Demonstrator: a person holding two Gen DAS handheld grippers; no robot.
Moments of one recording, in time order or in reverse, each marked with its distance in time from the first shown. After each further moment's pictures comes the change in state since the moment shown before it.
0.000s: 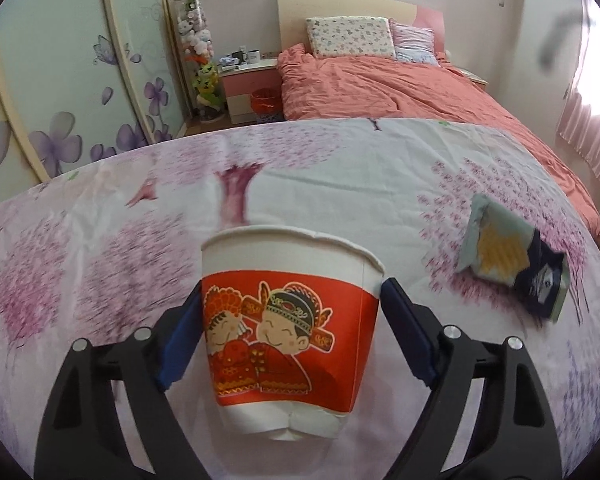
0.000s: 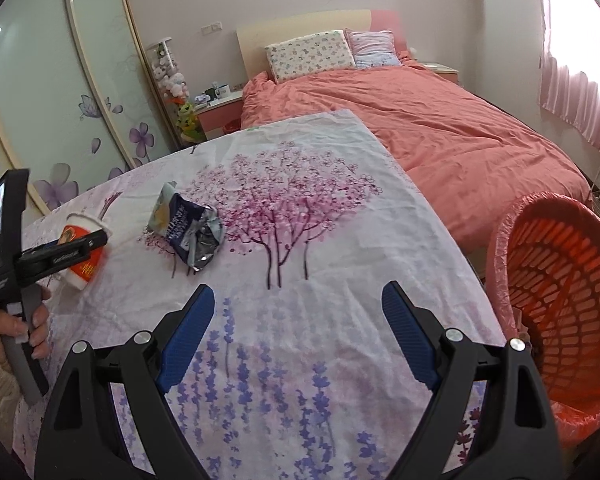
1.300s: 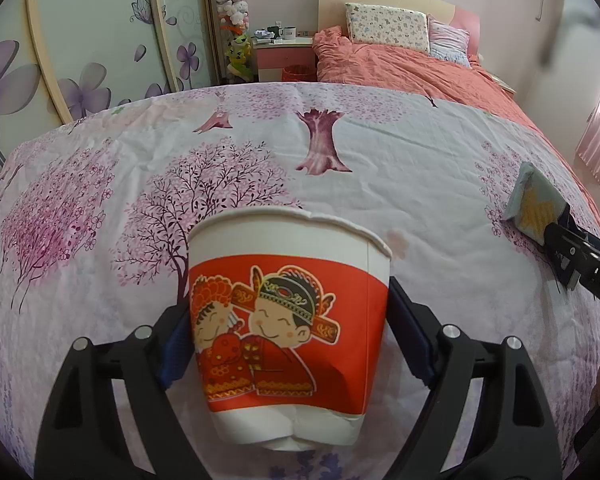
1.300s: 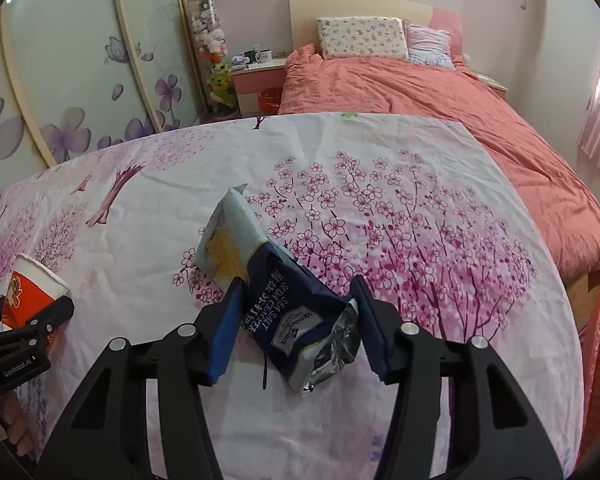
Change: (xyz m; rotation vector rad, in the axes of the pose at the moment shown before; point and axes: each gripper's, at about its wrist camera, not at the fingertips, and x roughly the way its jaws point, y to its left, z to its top) left arm -0.009 0.051 -0.039 -0.122 0.073 0.027; right arm 0.093 0.092 0.038 -0.180 0.092 0.021
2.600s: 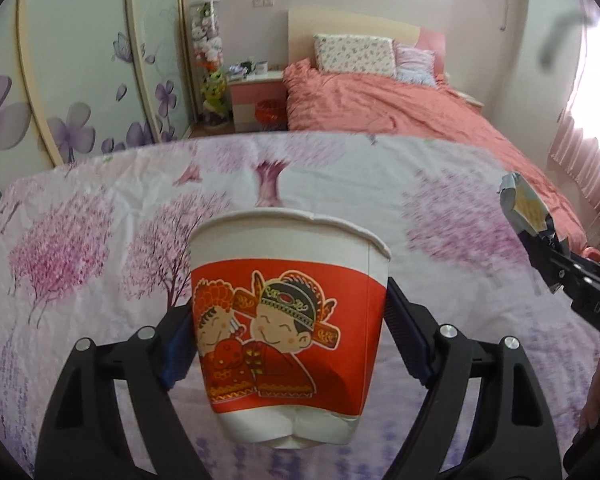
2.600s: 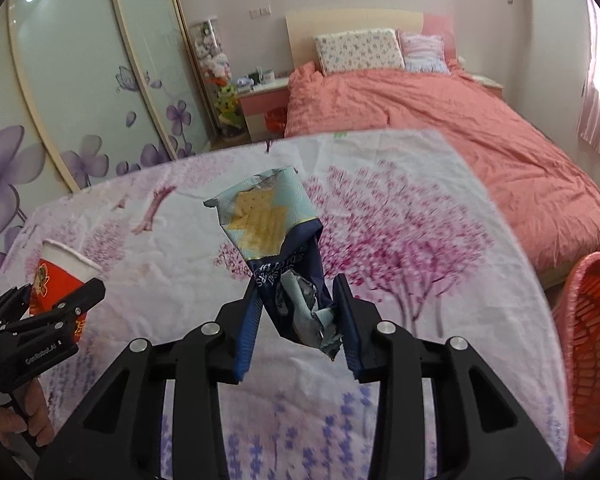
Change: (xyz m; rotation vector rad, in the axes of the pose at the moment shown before) left arm -0.073 -0.037 -0.001 0.066 -0.137 -0.079; right arm -0.076 -0.019 -0.019 0.059 -0.079 0.069
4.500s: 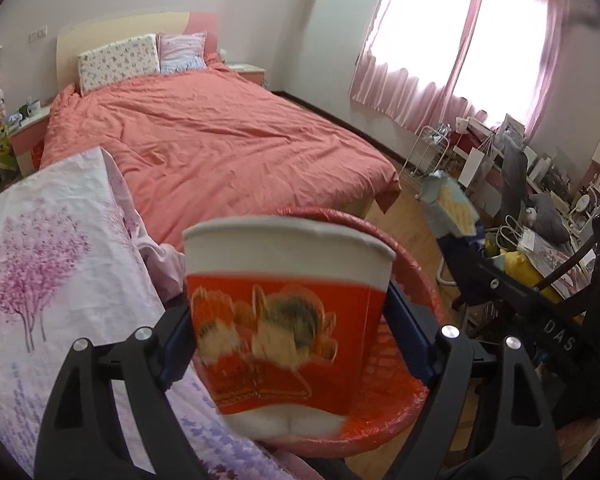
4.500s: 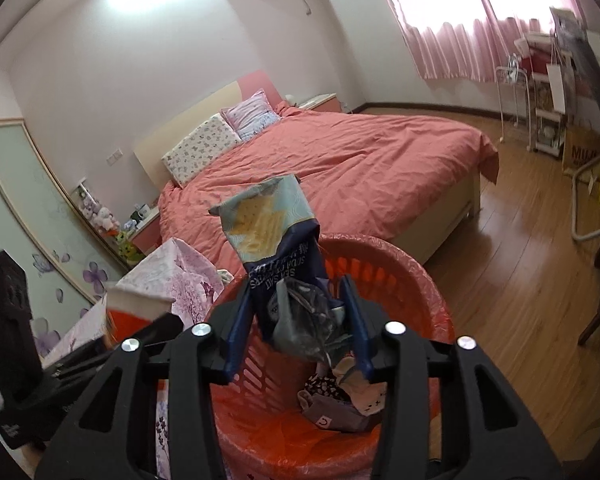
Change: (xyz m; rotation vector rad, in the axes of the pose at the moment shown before) left arm -0.021 -0.438 -0.037 0.346 0.070 -0.614; right arm -0.158 -0.303 -0.086 0.542 -0.283 -0.207
